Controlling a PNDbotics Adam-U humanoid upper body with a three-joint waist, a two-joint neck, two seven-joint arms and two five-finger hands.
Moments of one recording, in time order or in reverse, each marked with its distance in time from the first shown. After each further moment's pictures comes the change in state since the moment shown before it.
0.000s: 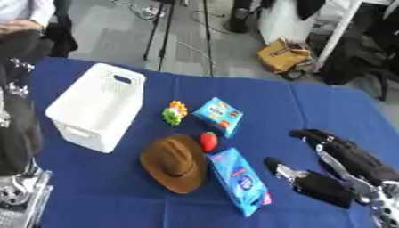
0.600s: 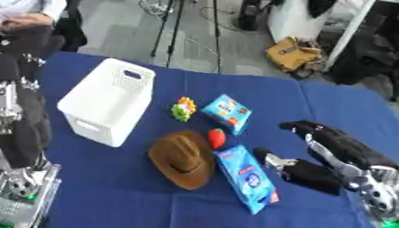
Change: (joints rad) left arm -0.003 0.000 -0.004 0.000 0.001 0.002 -0.002; right arm -0.080 0.023 0.038 0.005 0.045 0.053 0.101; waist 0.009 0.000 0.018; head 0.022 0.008
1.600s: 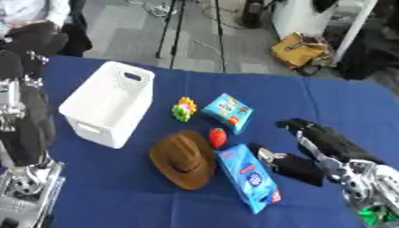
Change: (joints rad) left arm -0.008 -0.011 -0.001 0.000 0.001 0.005 -0.003; right arm -0.057 0.116 0.016 0.131 0.111 0.003 0.011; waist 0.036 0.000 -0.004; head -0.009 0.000
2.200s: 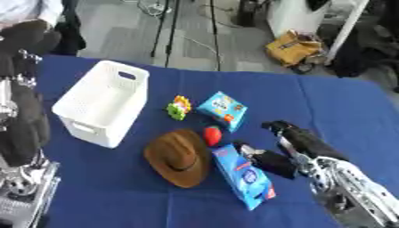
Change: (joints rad) left arm 0.002 -0.008 0.000 0.000 0.005 0.000 -0.001; right arm -0.016 0.122 0.015 0.122 0.041 0.011 -0.028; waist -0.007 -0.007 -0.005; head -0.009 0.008
